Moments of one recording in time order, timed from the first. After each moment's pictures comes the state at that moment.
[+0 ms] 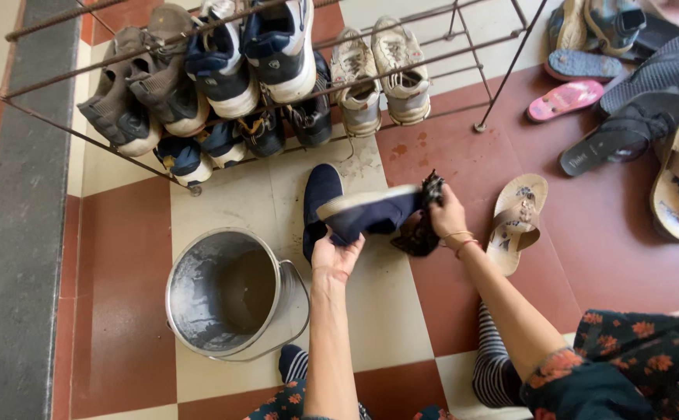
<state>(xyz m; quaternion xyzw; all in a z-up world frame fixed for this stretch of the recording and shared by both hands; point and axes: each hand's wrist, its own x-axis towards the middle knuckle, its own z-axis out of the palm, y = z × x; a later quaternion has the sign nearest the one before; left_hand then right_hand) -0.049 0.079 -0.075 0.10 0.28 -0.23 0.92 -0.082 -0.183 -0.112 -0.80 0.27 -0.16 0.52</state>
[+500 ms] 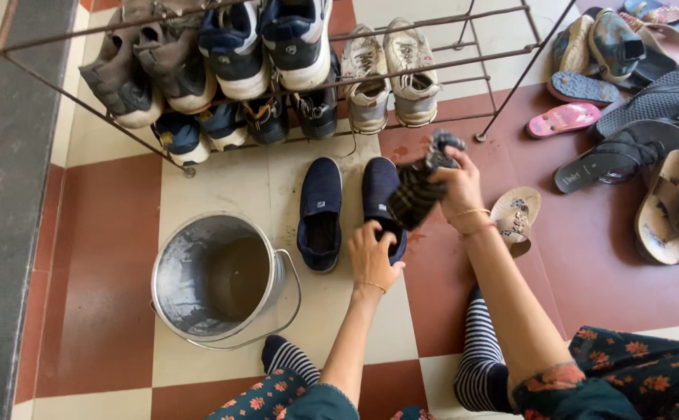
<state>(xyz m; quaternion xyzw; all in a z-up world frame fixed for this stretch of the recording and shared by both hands) -0.121 0.007 -0.034 0.96 -0.17 -0.07 0.20 -0.042 -0.211 -0.025 -0.44 0.17 -0.14 0.87</state>
